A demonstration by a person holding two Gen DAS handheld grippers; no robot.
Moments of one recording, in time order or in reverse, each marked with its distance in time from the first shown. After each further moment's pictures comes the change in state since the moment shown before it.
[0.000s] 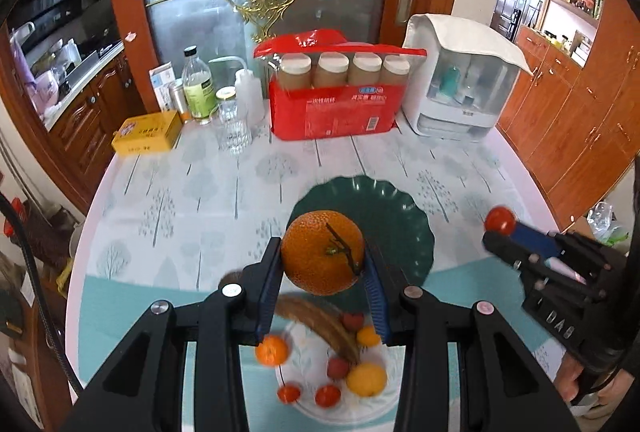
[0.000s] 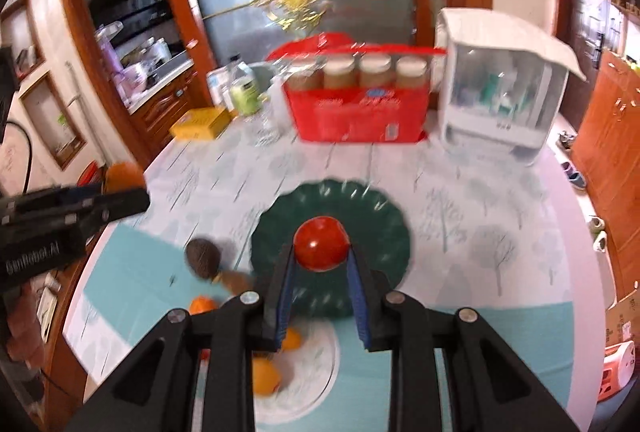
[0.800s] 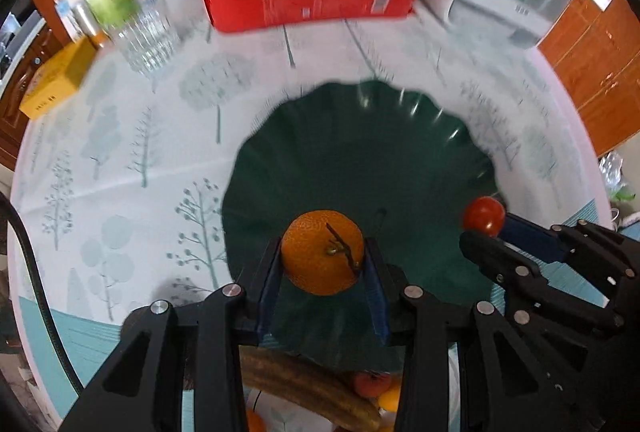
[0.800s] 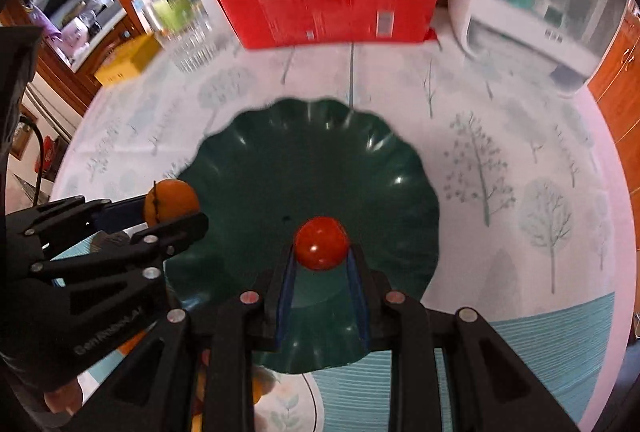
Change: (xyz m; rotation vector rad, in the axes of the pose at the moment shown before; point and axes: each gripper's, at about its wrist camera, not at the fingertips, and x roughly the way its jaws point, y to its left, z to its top) left arm 0.239 -0.013 -0.018 0.058 0.364 -0.055; right arm 0.186 -0.015 -0.026 0.055 0.367 -0.072
